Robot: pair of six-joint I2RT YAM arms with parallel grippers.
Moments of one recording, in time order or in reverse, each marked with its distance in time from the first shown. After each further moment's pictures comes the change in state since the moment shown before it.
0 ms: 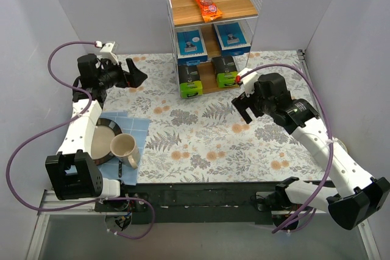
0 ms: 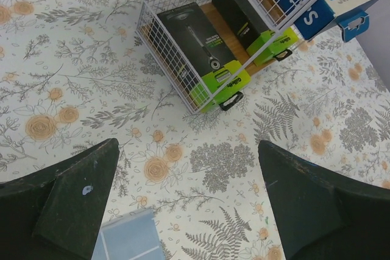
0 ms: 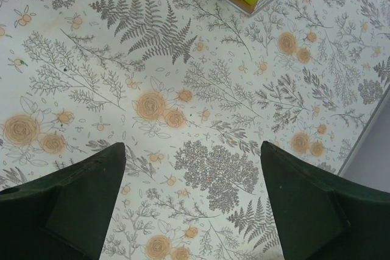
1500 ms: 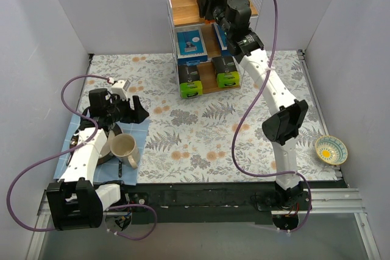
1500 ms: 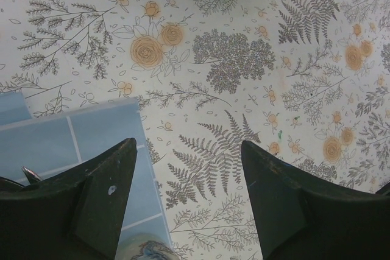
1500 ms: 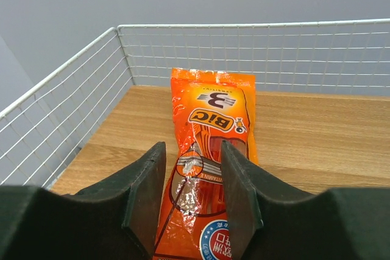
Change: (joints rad) left arm -0.031 -0.250 -0.397 -0.146 -0.083 0.115; right arm -0.016 1.007 1.244 0.629 -0.019 0.430
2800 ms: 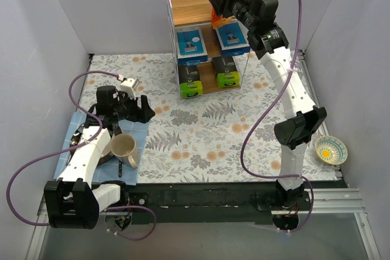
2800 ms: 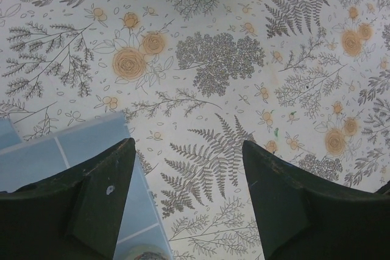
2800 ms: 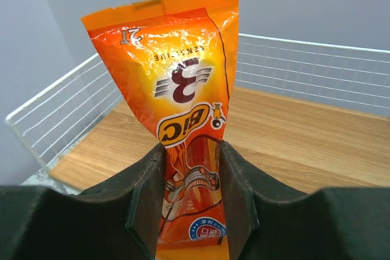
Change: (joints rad) left arm -0.111 0.005 0.034 0.013 -0.051 0.034; right arm -0.097 -0.138 -0.036 -0.126 -0.268 -0.025
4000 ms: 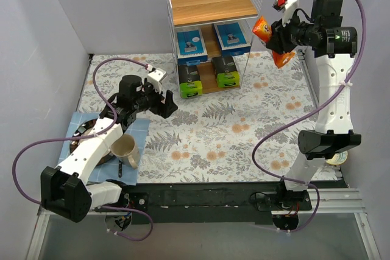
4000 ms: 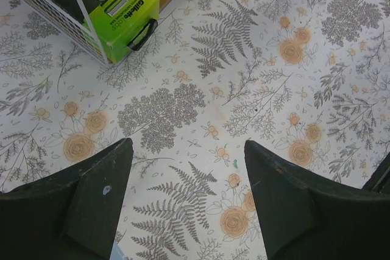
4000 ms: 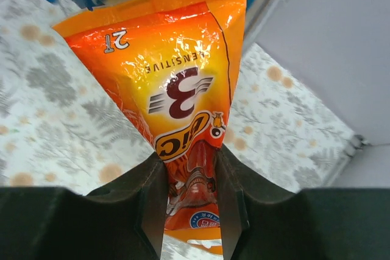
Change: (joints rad) left arm -0.311 0.091 0.160 0.052 -0.098 0.029; right arm -0.381 -0.199 0.020 -0.976 -0.351 -0.656
